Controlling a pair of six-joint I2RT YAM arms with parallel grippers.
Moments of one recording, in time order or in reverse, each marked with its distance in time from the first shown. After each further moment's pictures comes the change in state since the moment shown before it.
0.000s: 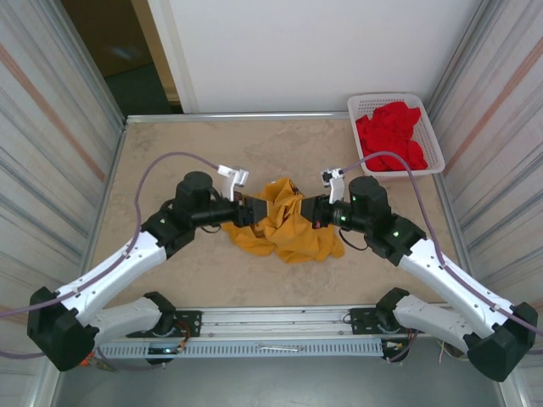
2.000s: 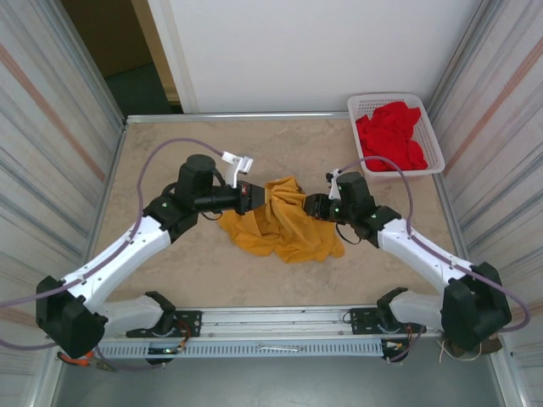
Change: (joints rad) left arm 0.079 0.098 0.156 -0.081 0.124 0.032; right arm -0.156 0.275 -0.077 0.039 0.085 0.097
